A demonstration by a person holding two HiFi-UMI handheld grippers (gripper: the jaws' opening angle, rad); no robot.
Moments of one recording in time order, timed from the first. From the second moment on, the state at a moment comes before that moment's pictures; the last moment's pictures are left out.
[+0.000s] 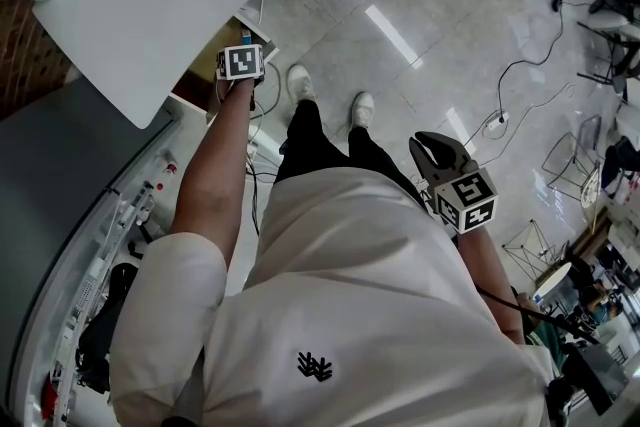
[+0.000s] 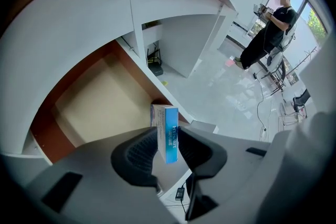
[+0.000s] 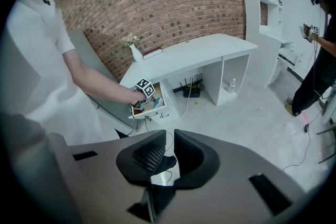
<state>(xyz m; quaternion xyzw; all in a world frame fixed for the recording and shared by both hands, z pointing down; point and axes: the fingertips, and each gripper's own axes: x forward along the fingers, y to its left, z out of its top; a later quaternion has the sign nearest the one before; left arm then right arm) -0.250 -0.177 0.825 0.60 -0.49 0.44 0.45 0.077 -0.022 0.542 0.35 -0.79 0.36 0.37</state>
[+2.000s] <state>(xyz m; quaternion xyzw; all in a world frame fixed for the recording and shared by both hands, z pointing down) -0.030 0.058 0.538 0.71 -0.54 0.16 0.43 0.148 0.035 0.476 0.09 -0.92 0.19 0.32</state>
